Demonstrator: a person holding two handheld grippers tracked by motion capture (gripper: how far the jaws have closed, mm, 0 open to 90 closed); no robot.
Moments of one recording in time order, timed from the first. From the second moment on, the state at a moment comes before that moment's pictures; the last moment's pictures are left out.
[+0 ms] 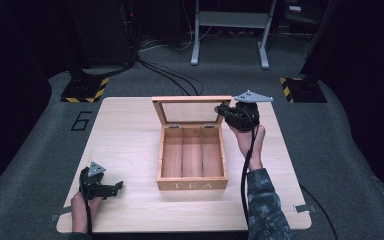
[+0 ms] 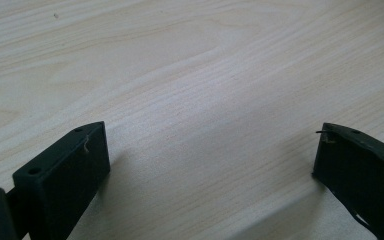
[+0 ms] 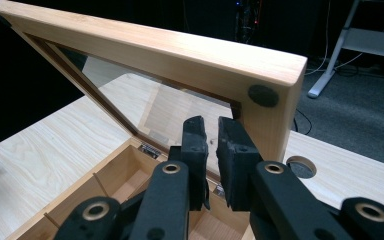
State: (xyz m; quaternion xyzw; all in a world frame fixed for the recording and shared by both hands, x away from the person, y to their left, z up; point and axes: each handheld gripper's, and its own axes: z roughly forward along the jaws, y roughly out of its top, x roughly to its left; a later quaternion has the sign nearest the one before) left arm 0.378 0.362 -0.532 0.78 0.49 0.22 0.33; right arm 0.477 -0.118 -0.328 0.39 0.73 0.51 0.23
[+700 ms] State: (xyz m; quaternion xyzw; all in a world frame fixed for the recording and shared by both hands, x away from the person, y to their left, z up) left arm 0.378 0.362 -0.532 0.78 0.49 0.22 0.33; right arm 0.471 -0.119 -0.331 0.38 0.73 0.51 0.23
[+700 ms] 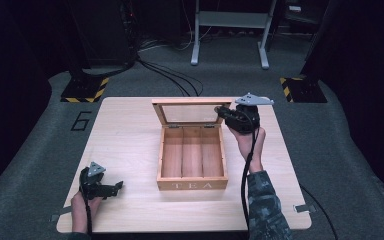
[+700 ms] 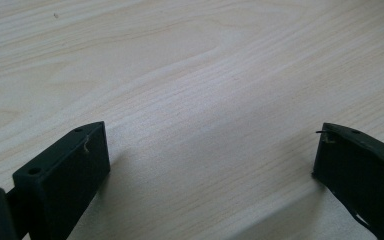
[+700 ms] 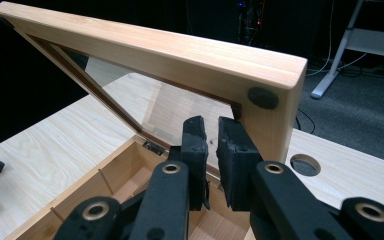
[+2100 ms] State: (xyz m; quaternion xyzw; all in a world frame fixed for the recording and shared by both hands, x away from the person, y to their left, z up) left arm 0.378 0.362 -0.532 0.78 0.49 0.22 0.33; right arm 0.402 -0.129 -0.398 0.37 0.74 0.52 0.21
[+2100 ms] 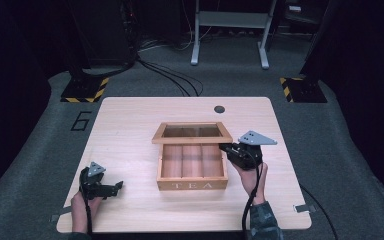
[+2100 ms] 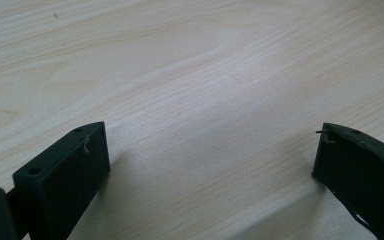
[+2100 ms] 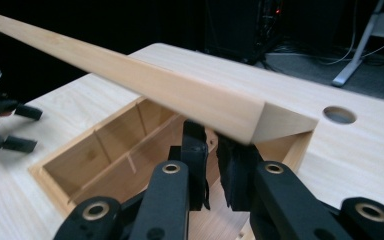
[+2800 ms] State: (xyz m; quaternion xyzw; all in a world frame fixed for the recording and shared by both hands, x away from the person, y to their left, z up) left arm 0.378 0.362 -0.532 0.78 0.49 0.22 0.33; right arm 0.382 -0.134 -0.462 0.38 0.76 0.50 0.18
